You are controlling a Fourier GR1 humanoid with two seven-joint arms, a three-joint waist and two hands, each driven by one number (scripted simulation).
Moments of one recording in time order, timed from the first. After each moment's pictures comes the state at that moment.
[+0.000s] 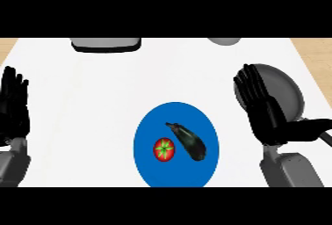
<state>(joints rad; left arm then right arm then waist) -0.20 0.47 0.02 -1.34 0.33 0.44 -0.11 -0.22 -0.22 0.19 -1.54 -0.43 -0.13 -0.10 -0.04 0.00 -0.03</state>
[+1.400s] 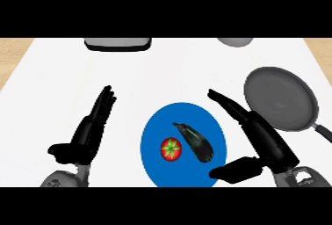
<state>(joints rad) -0.10 0.25 -0.33 -1.53 0.23 0.23 -0.14 -0.22 -0.47 0.46 -1.86 0.15 -0.05 0.25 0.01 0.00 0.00</state>
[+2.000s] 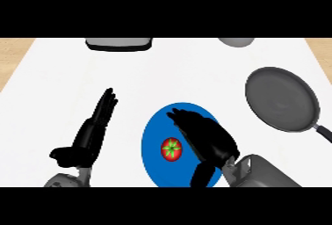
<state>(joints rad) -0.08 0.23 -0.33 -1.54 0.20 0.22 -0.15 -0.45 -0.34 0.74 -1.67 0.37 0.18 0.59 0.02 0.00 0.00</state>
